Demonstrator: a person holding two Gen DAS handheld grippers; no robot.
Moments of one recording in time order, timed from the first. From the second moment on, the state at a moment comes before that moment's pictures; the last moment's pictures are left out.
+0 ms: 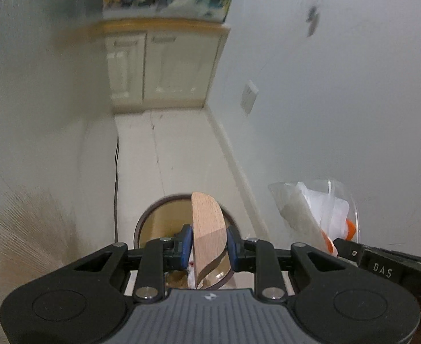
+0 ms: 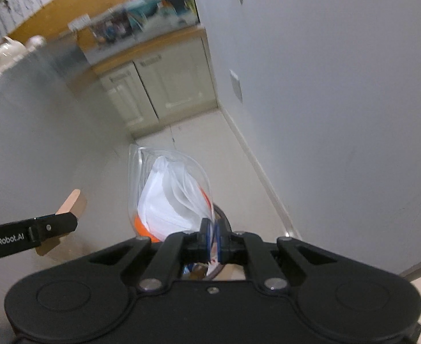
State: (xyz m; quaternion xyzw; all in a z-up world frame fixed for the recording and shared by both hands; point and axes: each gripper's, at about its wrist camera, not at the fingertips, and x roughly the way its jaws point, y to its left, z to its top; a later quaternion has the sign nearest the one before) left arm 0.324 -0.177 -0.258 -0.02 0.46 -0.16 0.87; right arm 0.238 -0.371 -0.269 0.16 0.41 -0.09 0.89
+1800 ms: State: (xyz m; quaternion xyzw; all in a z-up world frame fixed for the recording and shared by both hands) left arm 0.444 -0.139 -0.479 -0.10 0.59 -0.08 0.80; right arm 0.392 -0.324 -0.505 0.18 0.62 -0.03 0.77
